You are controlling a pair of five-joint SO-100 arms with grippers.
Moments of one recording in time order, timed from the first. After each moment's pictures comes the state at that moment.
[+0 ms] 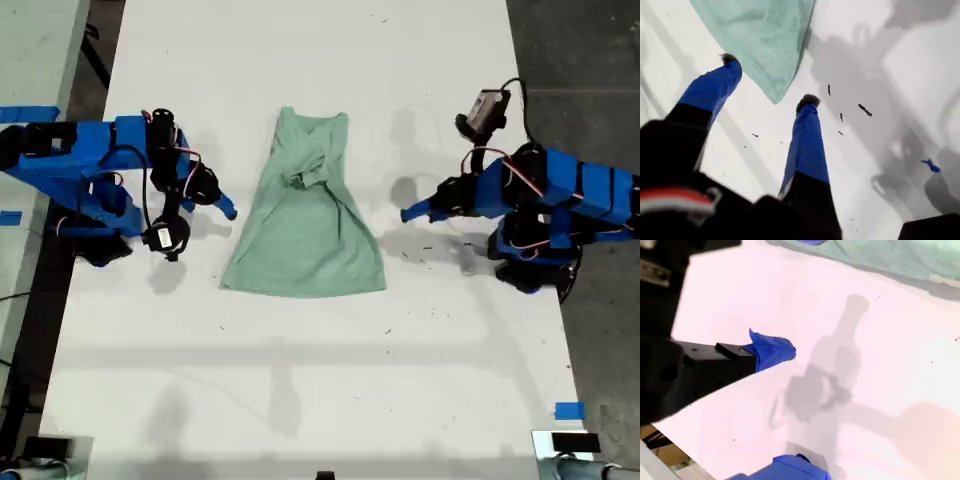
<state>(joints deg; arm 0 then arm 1) -2.5 115.1 113.6 87.8 12.5 14.7 151.3 134.8 80.5 -22.7</state>
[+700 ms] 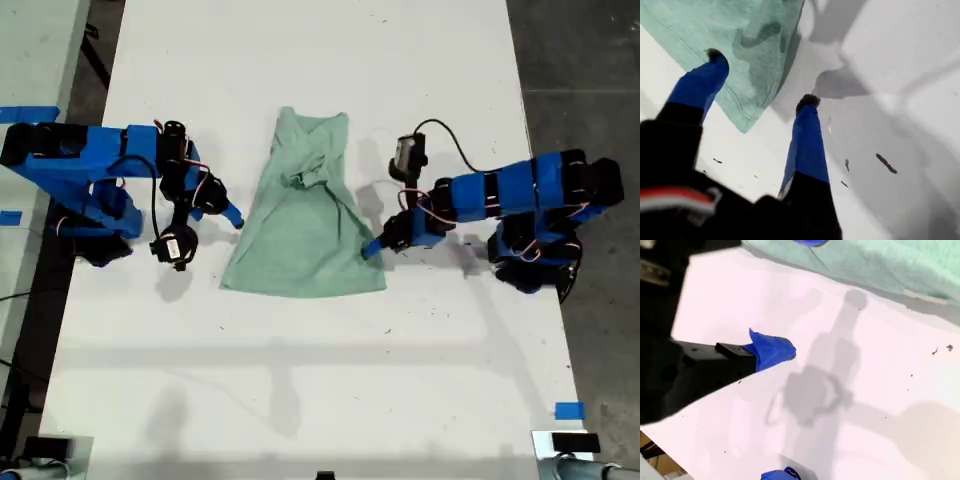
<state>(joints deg) 0.9 108.3 110.5 84.2 10.7 7.0 104.2 129.6 51.9 -22.9</state>
